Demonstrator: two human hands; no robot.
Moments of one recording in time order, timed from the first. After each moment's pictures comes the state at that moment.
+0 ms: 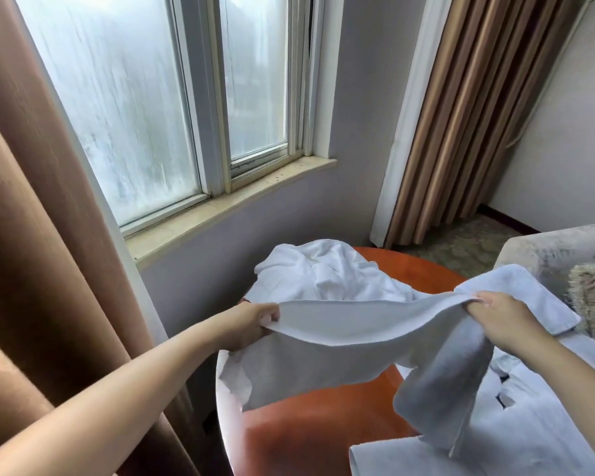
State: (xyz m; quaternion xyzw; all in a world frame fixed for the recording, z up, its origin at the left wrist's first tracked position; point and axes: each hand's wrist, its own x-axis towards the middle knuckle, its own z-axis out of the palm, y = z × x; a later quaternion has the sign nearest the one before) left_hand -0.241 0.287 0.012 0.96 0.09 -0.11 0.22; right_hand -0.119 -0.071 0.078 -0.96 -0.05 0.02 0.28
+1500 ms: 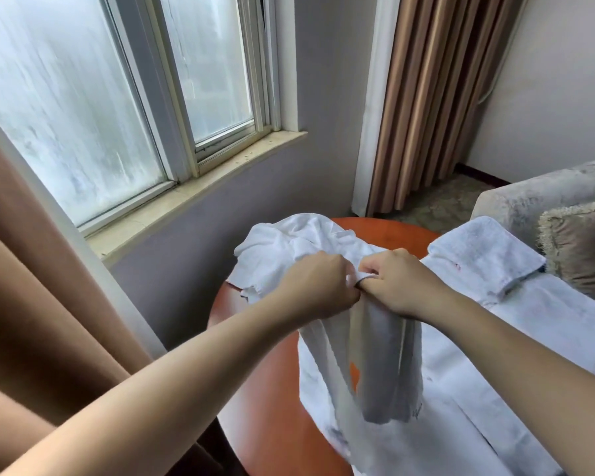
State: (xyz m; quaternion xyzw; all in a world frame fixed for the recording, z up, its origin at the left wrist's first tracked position) left_hand -0.222 0.127 0.086 0.99 -0.02 0.06 0.14; right_hand -0.172 -0.009 0.089 -0.93 -0.31 0.02 0.22
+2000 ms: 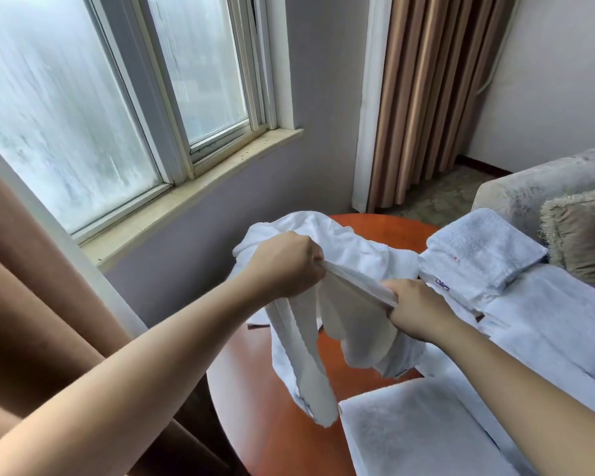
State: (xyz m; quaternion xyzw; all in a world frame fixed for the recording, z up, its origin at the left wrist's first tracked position) left_hand -0.217 0.158 0.105 1.00 0.01 0.06 0.08; right_hand -0.151 -0.046 0.020 -0.96 -0.19 0.06 0.20
